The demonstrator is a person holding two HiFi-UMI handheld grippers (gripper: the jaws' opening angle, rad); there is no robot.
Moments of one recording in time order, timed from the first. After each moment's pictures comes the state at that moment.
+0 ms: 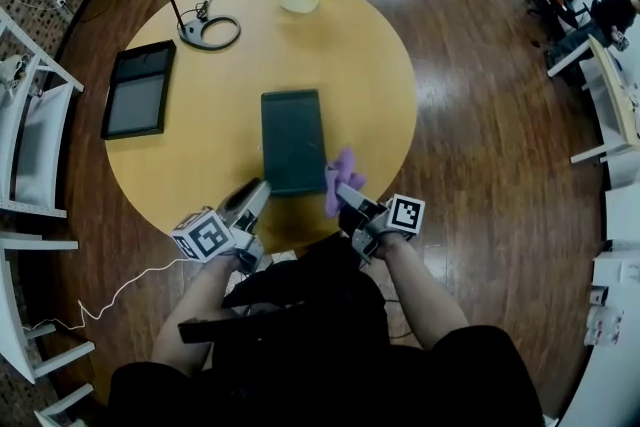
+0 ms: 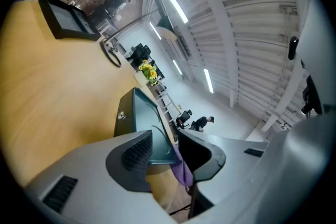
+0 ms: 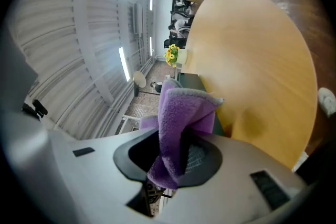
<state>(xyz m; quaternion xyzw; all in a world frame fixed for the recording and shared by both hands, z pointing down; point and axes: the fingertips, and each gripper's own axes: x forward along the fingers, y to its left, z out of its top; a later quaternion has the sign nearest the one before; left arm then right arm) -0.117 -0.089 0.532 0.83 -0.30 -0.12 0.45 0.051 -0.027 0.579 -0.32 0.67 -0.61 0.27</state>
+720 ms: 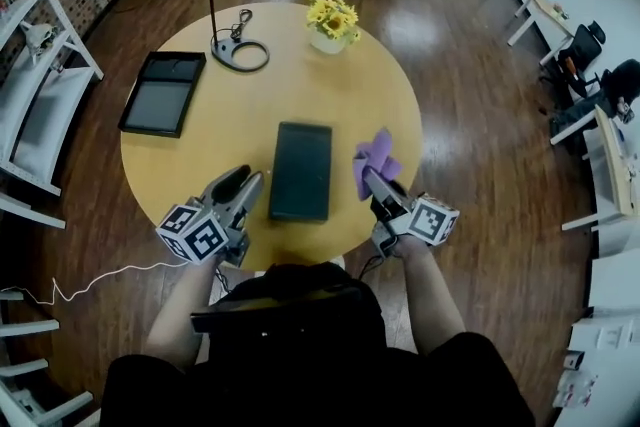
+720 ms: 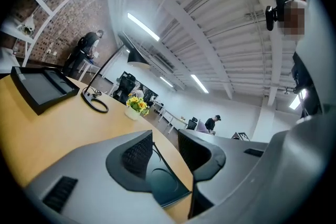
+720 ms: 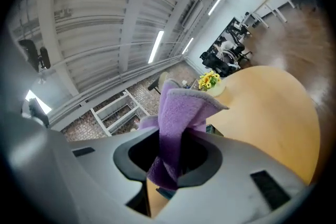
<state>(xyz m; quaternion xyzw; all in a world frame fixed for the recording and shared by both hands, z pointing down) -0.136 -0.117 0.430 0.89 -0.36 -0.14 0.25 0.105 -0.100 0.452 -0.41 0.82 -0.37 0.12</state>
